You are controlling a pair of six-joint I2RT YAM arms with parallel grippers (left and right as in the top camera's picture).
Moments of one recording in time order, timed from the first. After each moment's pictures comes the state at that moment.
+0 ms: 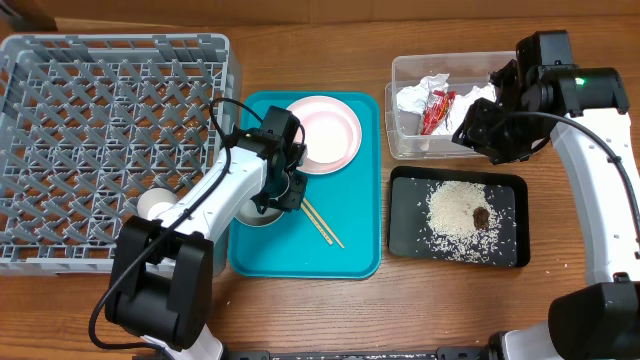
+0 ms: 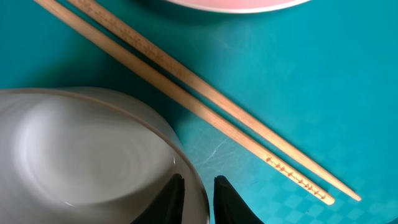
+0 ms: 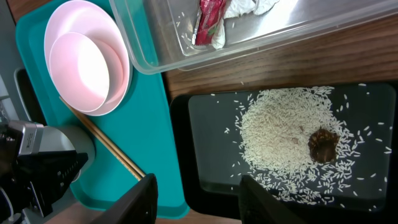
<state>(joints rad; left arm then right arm) -0.35 1.80 1.20 -0.88 0.09 -0.10 0.03 1.67 1.65 -1.31 -0.30 0.33</state>
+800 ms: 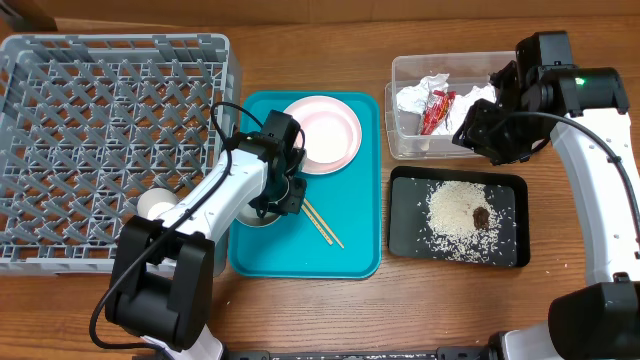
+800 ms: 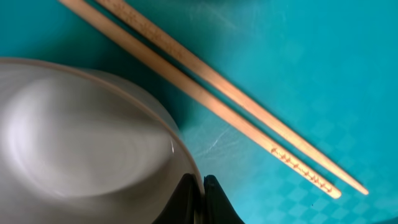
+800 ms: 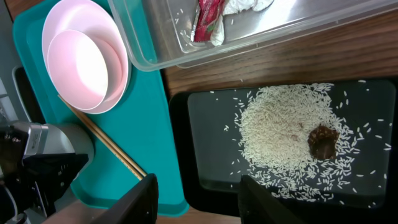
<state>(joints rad) -0.35 1.80 1.18 -0.89 0.09 -0.11 0.03 1.67 1.65 -1.32 -0.30 0.33</state>
